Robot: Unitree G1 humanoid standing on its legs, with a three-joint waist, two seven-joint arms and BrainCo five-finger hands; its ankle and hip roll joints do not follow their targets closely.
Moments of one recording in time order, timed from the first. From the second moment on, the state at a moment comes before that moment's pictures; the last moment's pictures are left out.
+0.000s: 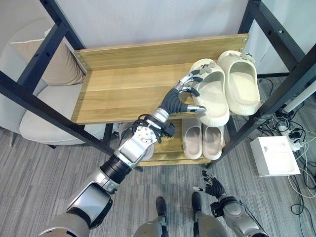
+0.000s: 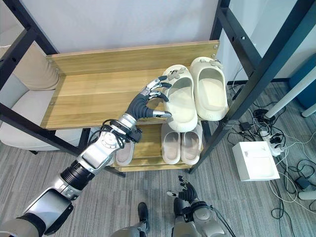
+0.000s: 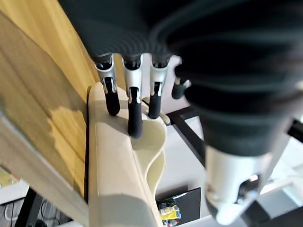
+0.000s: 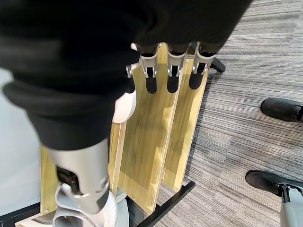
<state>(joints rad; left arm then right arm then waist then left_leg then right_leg) -0.71 0.33 -0.55 0.16 -0.17 -0.12 0.14 0.01 -0.30 0.41 0.54 0.22 -0.04 -0.12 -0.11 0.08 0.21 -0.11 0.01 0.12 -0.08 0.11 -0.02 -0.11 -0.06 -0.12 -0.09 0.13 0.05</state>
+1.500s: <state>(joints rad) -0.38 0.28 -0.47 -0.15 -0.66 -0.11 0.13 0.00 -0.25 0.39 0.54 0.25 -0.04 -0.14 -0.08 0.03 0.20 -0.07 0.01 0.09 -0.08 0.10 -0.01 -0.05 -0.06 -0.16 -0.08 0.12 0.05</state>
